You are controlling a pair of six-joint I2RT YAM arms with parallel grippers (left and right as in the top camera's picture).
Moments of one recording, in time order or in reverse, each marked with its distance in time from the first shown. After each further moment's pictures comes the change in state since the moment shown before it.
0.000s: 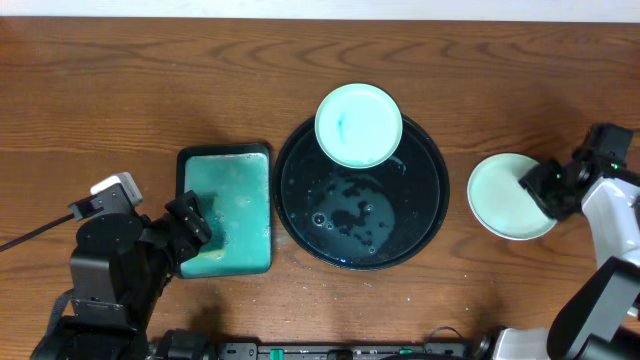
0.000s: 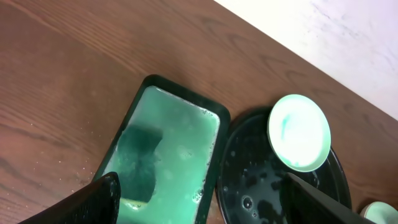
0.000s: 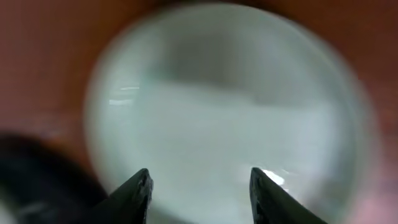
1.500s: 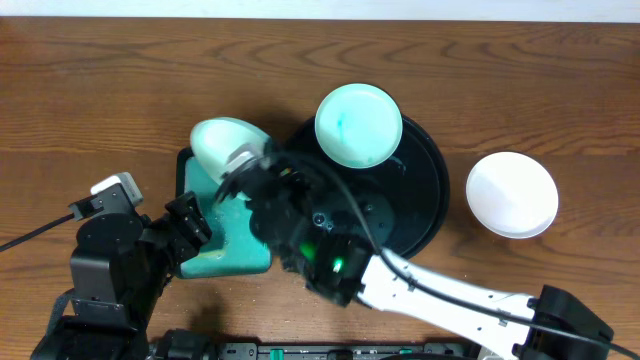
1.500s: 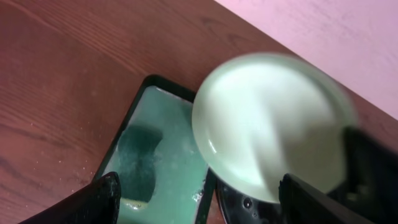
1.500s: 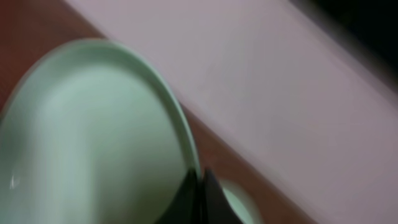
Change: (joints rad) left arm 0.000 0.000 -0.001 -0.001 0.000 0.000; right arm 1.526 0.027 0.107 0.778 0.962 -0.699
